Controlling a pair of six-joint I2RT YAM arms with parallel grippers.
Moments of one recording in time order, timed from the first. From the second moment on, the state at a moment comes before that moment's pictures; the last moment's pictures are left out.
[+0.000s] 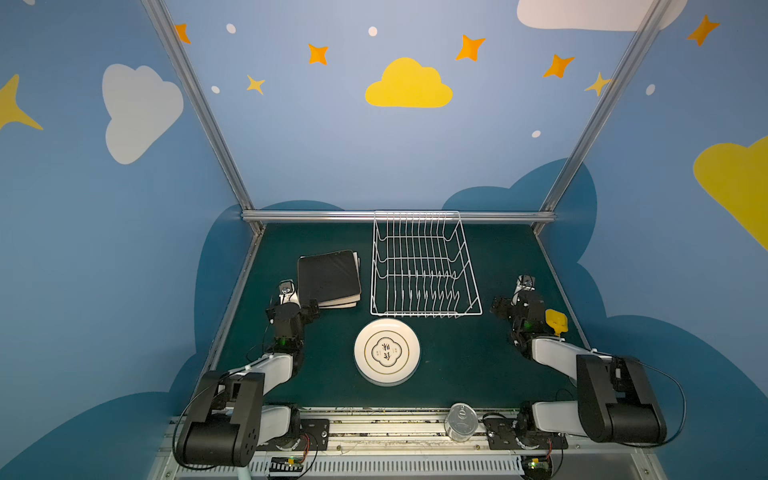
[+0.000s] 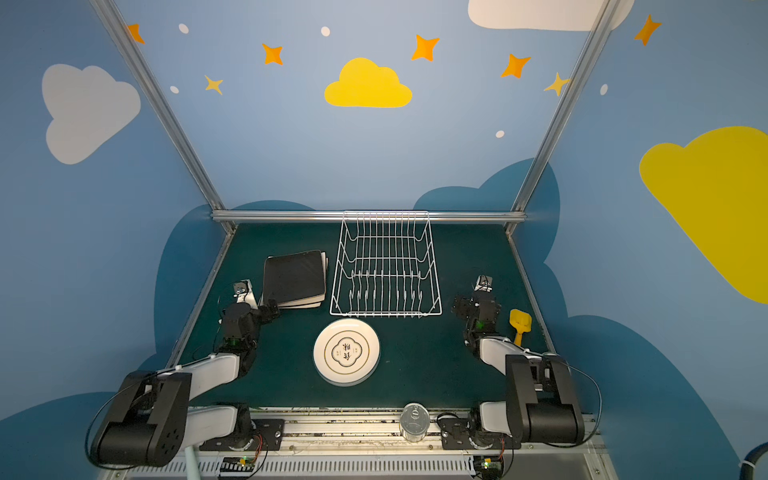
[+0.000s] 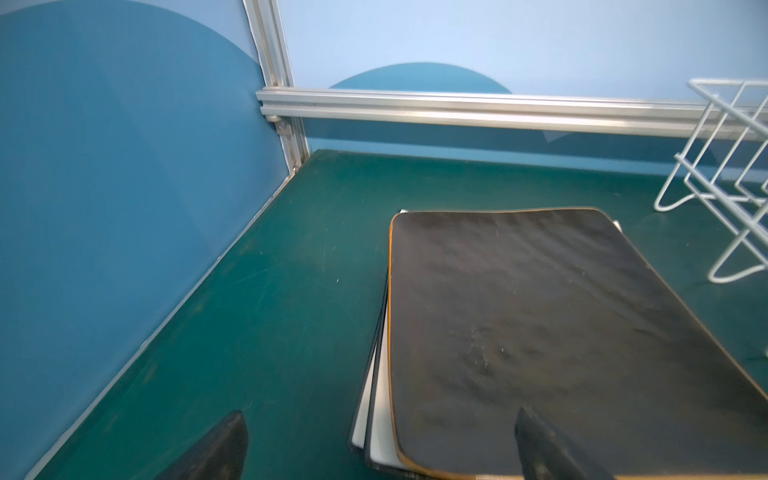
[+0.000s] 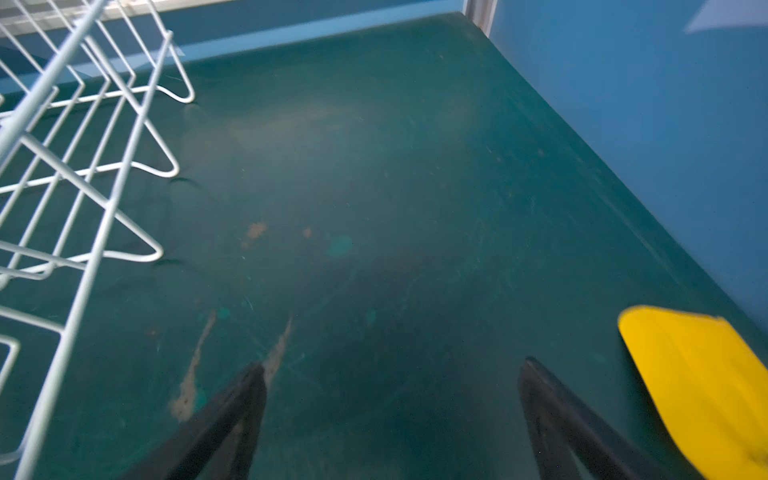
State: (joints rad) left arm -0.02 1.31 0.25 0.72 -0.27 -0.09; right arm 0.06 1.40 0.41 0.47 0.21 0.14
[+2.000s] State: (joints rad) left arm 0.00 1.54 0.39 0.73 -0.13 -0.07; right arm 0.06 1.46 0.49 0.40 0.20 0.14
